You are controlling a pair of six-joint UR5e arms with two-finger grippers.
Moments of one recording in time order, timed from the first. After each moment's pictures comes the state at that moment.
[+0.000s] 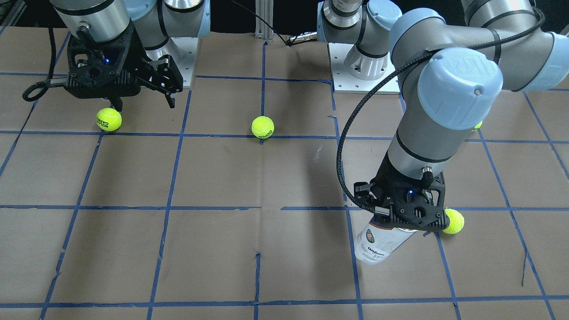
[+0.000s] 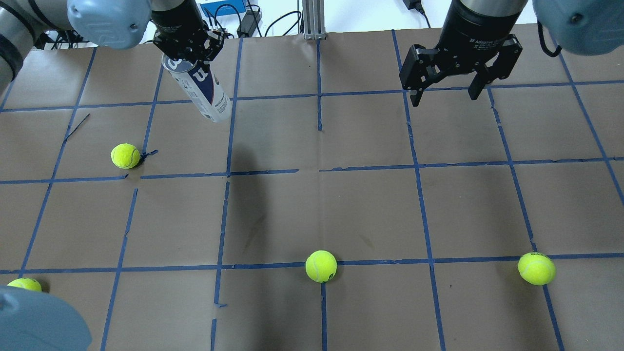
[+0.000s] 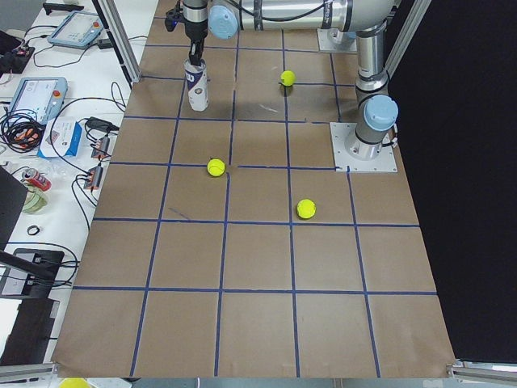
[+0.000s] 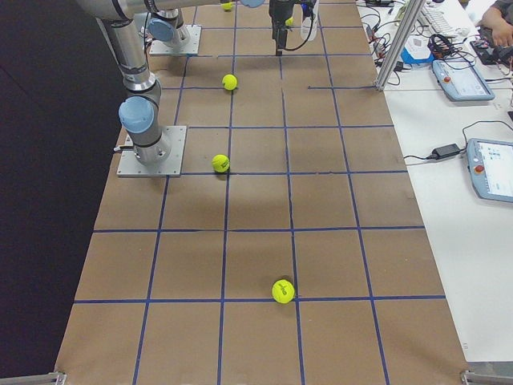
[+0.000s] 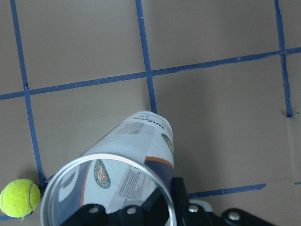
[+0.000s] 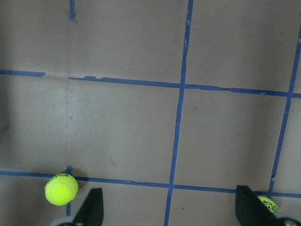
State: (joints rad) left arm -1.62 -1.96 -1.29 -1.35 1.62 0.10; right arm 1.64 -1.51 1.44 -1.46 -1.55 -0.03
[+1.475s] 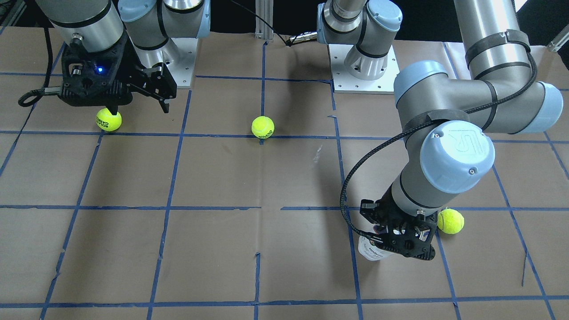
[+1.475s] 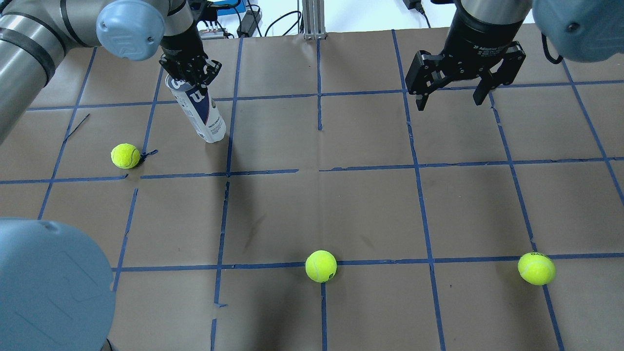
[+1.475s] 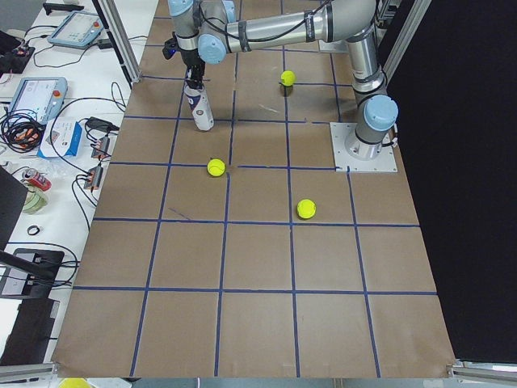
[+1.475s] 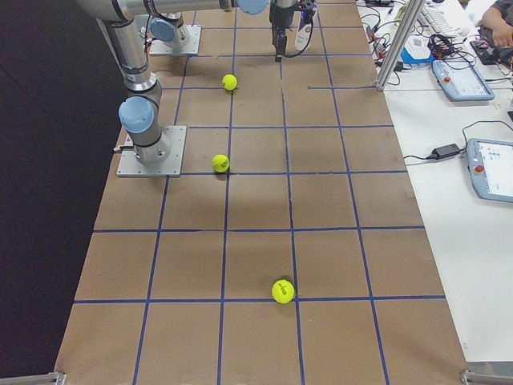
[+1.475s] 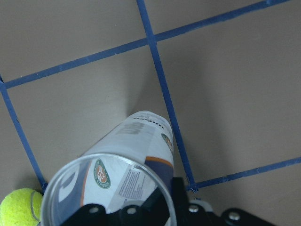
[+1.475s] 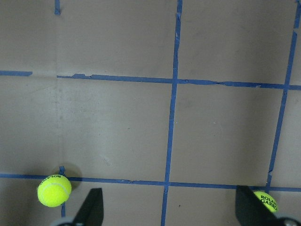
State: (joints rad) left arm -1.58 -2.05 -1.30 -1.41 1.63 0.27; right arm 1.61 -1.52 1.46 -1.46 -1.56 -0.02
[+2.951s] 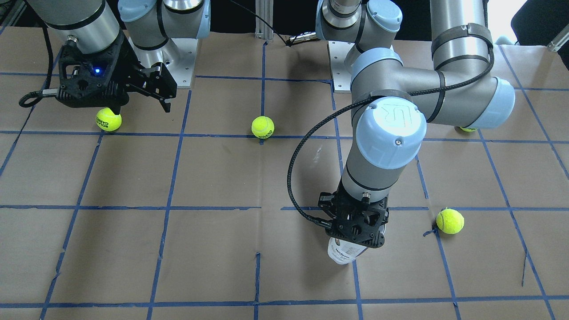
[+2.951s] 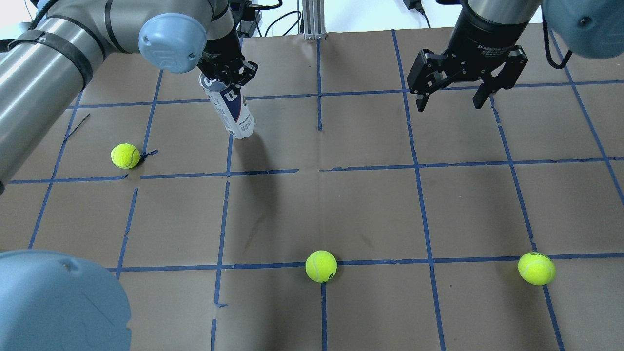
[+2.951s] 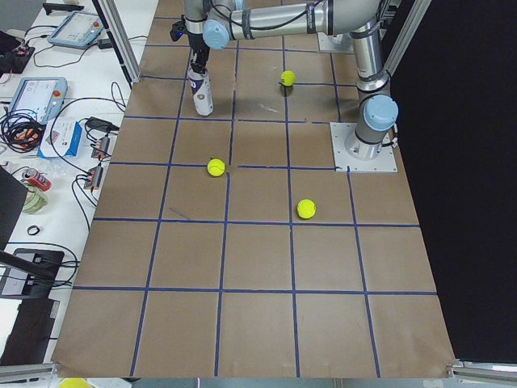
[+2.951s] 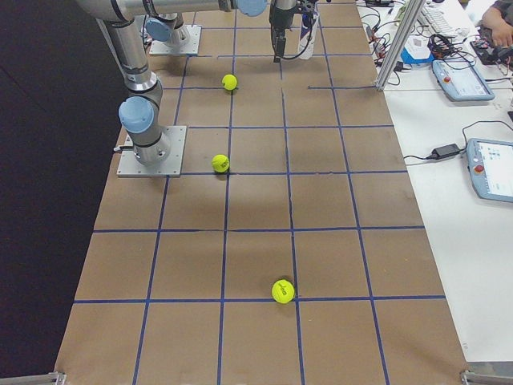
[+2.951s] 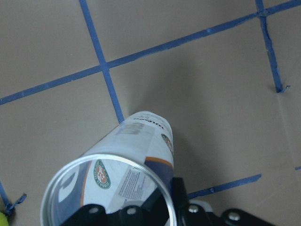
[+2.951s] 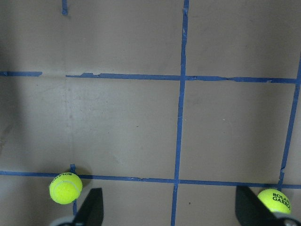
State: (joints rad) left arm -1.69 -2.03 -1.33 -1.31 1.63 0.17; right arm 1.60 -1.52 1.46 -1.46 -1.52 -0.01
